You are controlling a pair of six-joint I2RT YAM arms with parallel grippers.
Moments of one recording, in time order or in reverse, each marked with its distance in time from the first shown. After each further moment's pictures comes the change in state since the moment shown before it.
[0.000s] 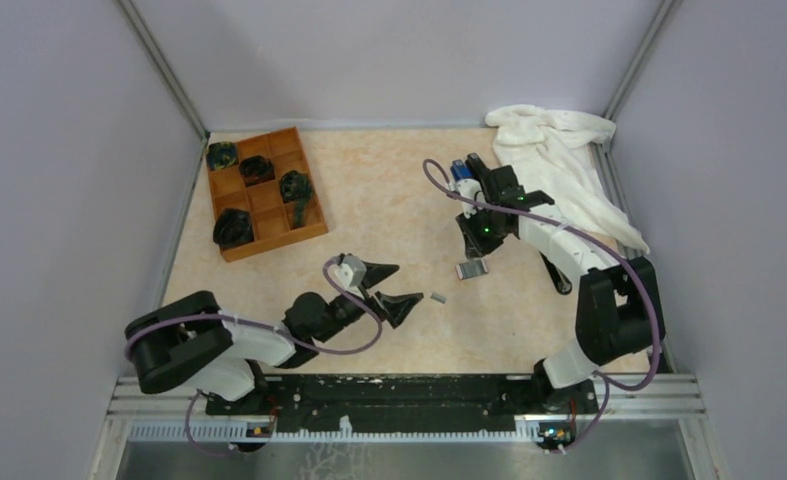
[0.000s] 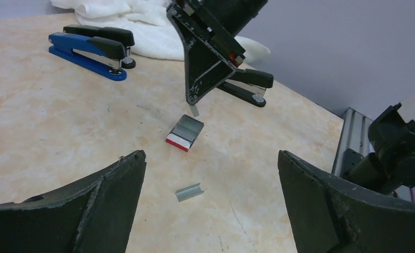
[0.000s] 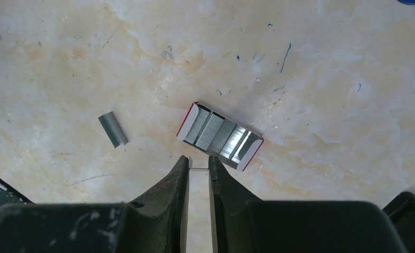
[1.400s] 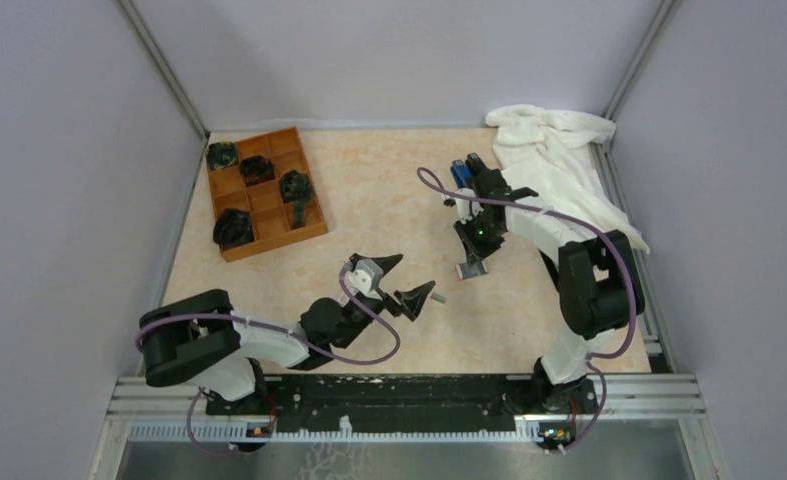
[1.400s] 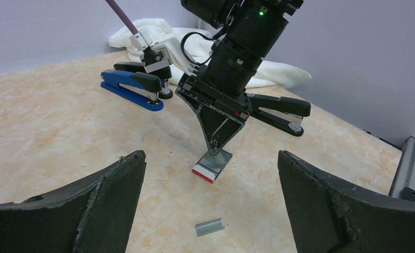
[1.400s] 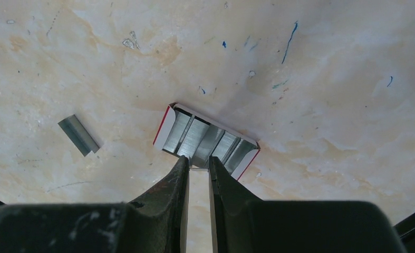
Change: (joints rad) left arm -0.188 0.113 0.133 0.048 -0.358 0.214; right arm 0.000 0.171 0.039 -0.024 0.055 -0.001
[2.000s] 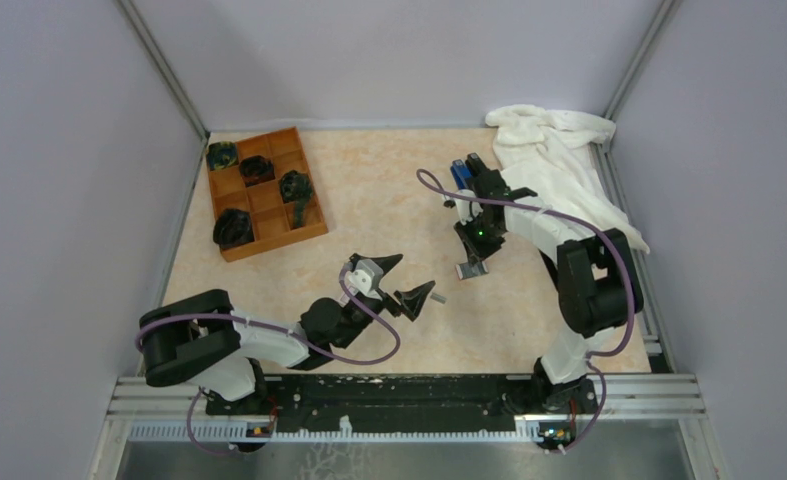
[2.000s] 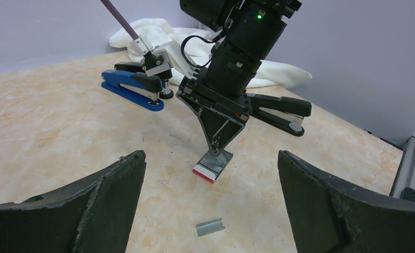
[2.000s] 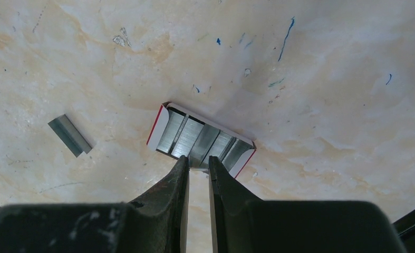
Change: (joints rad) left arm 0.000 0.000 0.000 0.000 -0.001 0.003; right arm 0.000 0.010 0.000 0.000 0.019 -0.008
